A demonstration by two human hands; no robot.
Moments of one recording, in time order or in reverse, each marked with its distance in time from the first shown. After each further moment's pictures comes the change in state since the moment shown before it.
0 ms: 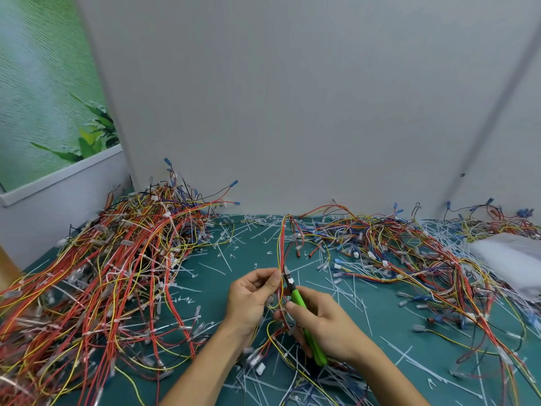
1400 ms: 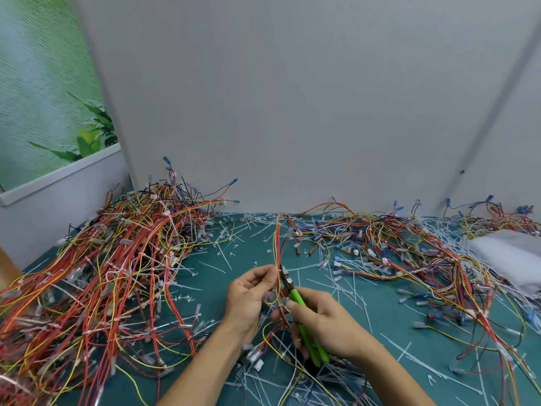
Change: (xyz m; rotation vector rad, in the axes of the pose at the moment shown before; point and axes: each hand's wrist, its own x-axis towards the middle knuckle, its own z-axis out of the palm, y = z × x) left_hand 0.002 -0.004 -0.004 -0.096 0.017 -0.095; right_hand -0.008 -0.018 0.002 0.024 -0.069 0.061
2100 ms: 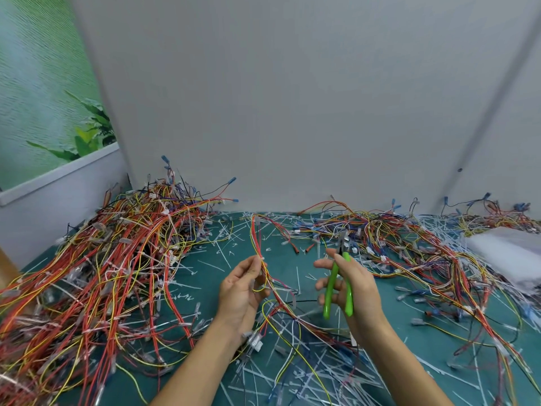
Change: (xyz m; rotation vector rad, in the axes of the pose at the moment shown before) left_hand -0.001 0.017 0.002 -0.249 0.082 -0.059; right_hand 0.013 0.006 -0.034 0.536 0.564 -0.145
